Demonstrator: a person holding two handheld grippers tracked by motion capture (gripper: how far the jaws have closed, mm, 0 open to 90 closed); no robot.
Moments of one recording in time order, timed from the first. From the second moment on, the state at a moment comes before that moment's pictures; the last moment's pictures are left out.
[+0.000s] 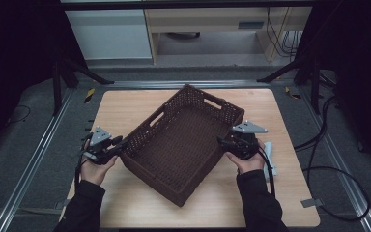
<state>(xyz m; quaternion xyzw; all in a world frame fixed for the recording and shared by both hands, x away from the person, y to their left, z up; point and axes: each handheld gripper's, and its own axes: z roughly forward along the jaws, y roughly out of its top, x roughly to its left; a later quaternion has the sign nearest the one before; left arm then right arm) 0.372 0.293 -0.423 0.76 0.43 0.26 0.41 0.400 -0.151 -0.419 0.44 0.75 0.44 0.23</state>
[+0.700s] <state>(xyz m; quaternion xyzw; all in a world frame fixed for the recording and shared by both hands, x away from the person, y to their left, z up) 0.376 0.301 -0.419 0.74 0.46 0.27 0.41 0.397 -0.159 -0.416 0.45 0.74 0.44 0.24</state>
